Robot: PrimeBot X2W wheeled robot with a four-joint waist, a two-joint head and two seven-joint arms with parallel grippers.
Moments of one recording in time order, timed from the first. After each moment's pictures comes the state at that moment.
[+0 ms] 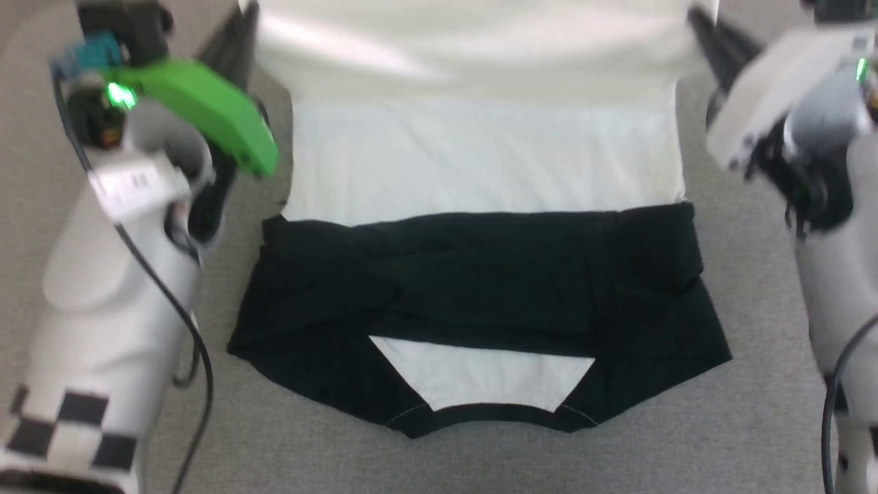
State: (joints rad) left arm -0.88 0.34 -0.37 0.47 -0.63 -0.08 0.02; right arm -0.82 -0.23 0.11 0.38 0.45 0.13 0.38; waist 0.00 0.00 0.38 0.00
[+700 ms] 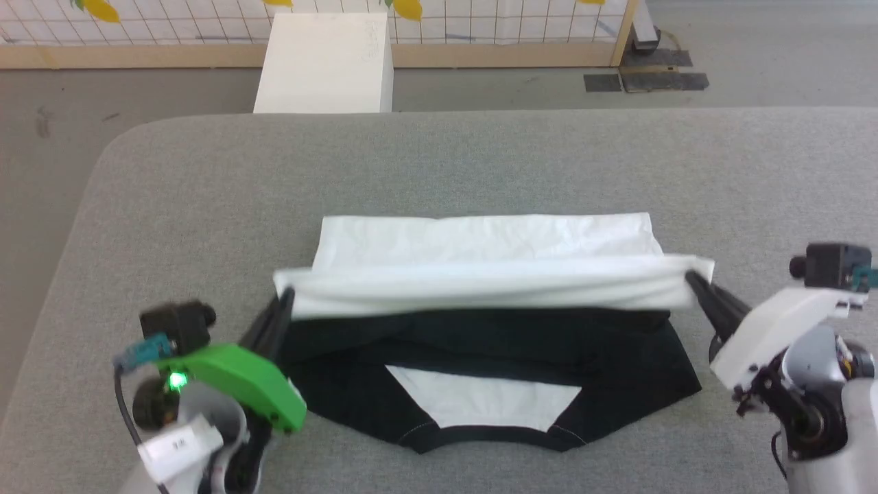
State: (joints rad) left arm -0.19 0.36 -0.34 0.11 -0.77 0.07 0.01; right arm -0.22 -0.13 -0.11 0.13 0.55 0.13 0.50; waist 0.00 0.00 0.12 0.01
